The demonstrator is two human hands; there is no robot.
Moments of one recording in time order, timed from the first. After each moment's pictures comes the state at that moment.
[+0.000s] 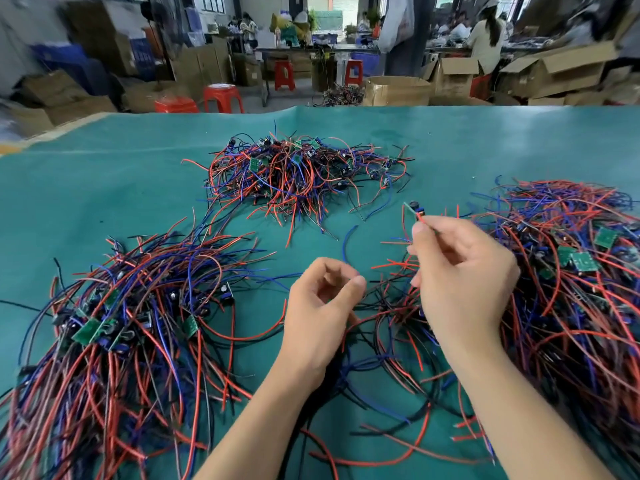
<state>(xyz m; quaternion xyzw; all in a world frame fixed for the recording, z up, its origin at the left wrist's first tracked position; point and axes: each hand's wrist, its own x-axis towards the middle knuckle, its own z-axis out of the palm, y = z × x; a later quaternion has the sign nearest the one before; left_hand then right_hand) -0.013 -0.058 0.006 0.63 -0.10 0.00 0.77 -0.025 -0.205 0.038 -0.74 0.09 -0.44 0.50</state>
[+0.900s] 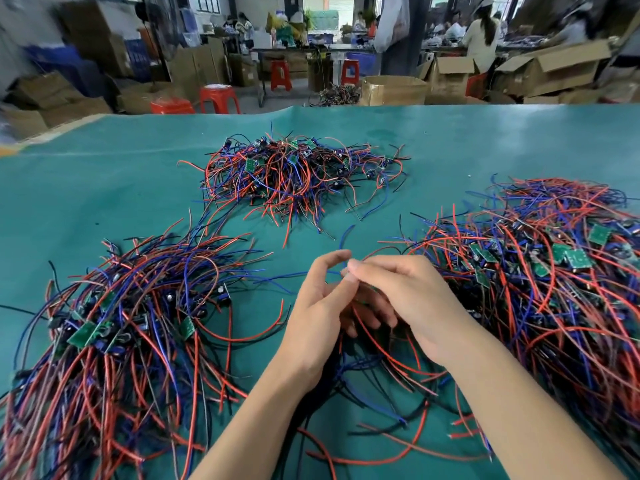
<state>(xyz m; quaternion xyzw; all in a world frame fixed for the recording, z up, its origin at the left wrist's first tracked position) -0.017 -0.054 0.013 0.62 -0.18 -0.10 0.76 -0.026 -0.192 0.036 -0.76 0.02 -0.02 0.65</state>
